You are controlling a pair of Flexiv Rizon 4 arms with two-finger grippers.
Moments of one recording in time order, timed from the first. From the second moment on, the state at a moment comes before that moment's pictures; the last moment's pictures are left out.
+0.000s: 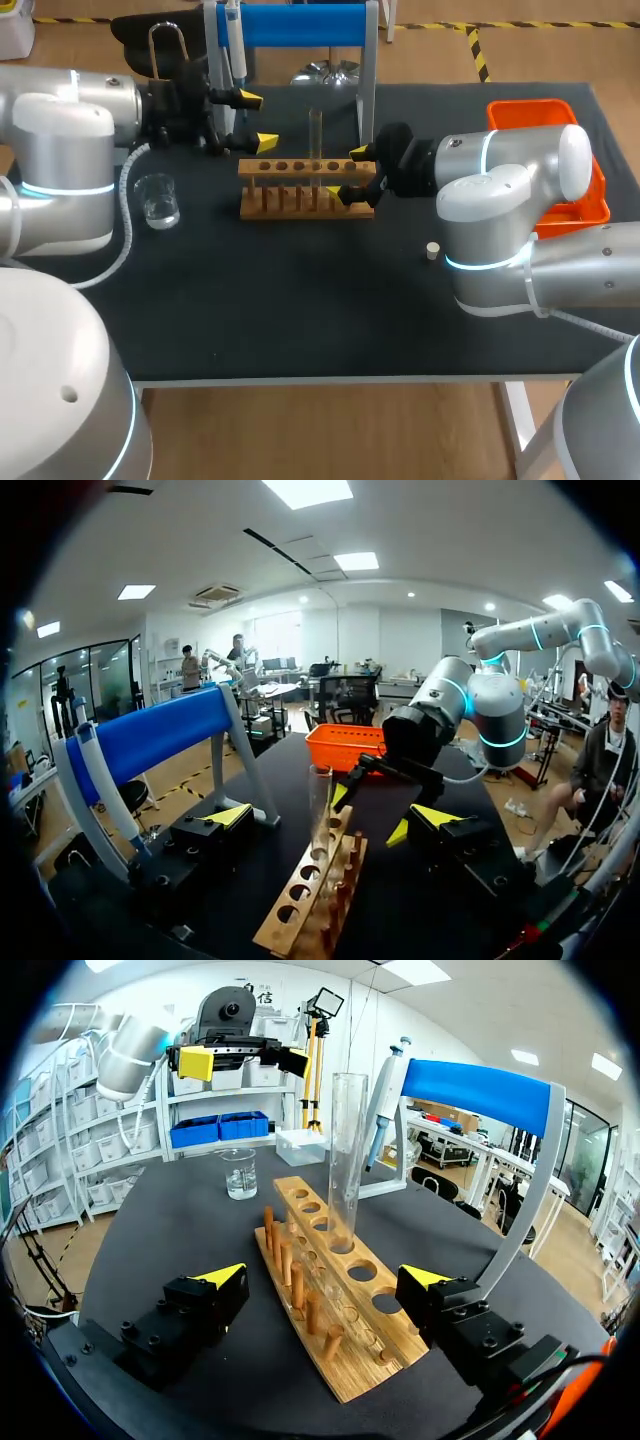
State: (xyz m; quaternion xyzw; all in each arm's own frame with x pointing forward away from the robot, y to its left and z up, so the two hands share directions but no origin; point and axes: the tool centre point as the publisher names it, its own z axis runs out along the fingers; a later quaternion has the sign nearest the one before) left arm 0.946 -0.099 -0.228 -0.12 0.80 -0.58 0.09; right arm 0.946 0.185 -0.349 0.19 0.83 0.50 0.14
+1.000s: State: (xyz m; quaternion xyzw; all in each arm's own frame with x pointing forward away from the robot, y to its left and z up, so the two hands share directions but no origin) left arm 0.971 0.209 -0.287 -0.42 0.74 -0.45 0.27; right arm 0.945 0.186 -0.349 0.19 0.83 0.50 0.14
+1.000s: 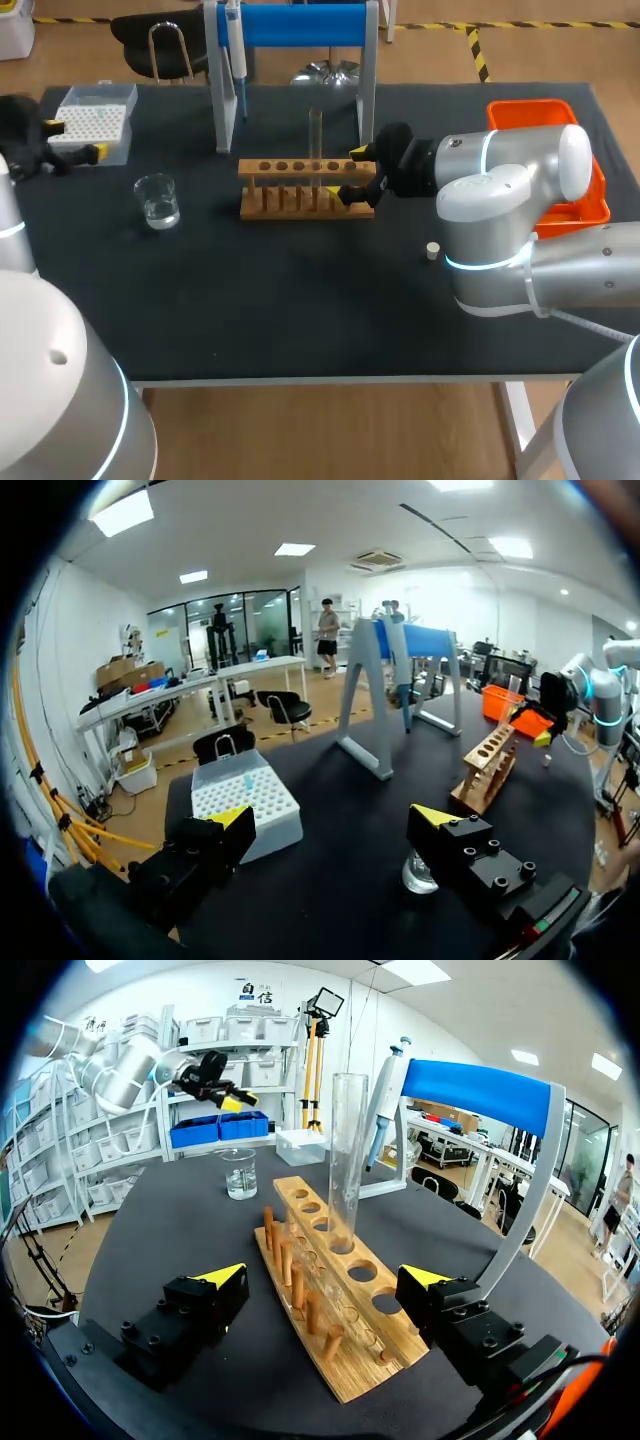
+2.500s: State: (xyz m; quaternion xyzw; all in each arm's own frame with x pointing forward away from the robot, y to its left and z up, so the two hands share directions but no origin) left arm 1.094 0.228 -0.341 -0.50 0.70 -0.41 0.30; right arm 0.946 0.185 -0.349 0.19 0.83 0.50 0.14
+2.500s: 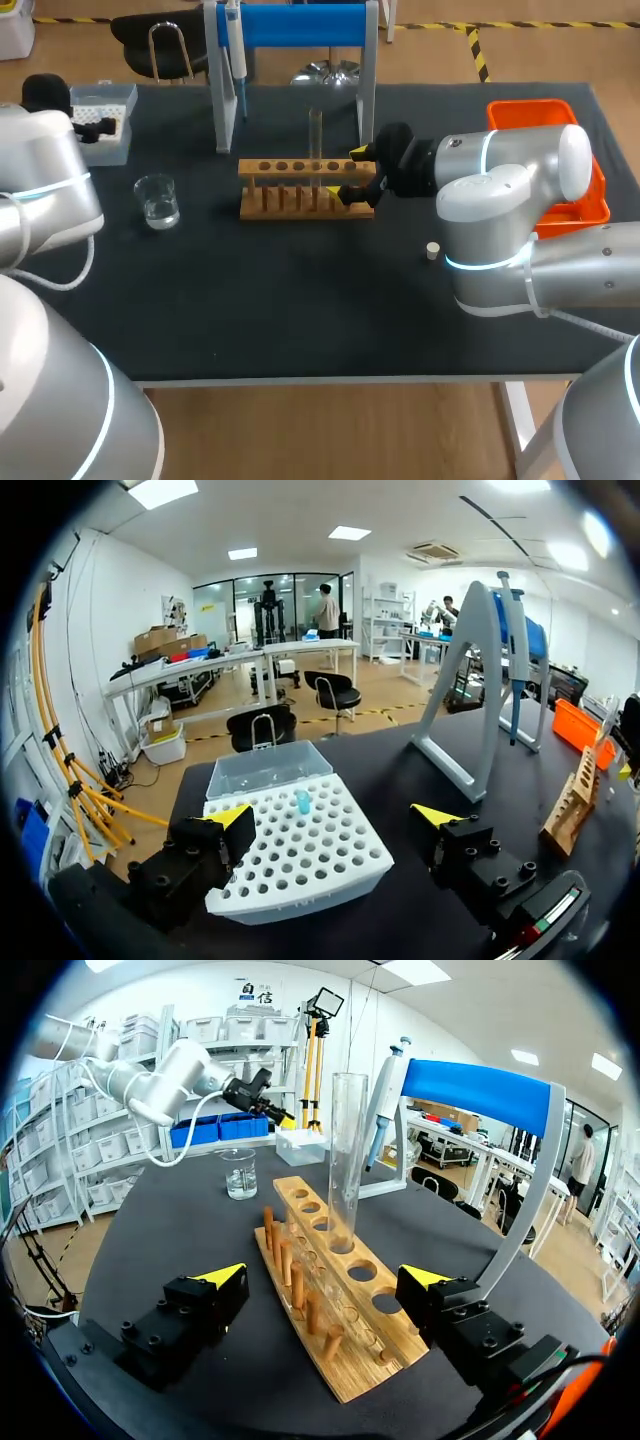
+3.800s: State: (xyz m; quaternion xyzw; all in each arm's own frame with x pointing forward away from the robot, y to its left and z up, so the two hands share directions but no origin) left arm 1.131 0.228 -0.355 -0.52 0.67 -0.41 0.32; right arm 0.946 0.185 -0.349 0.19 0.83 0.50 0.14
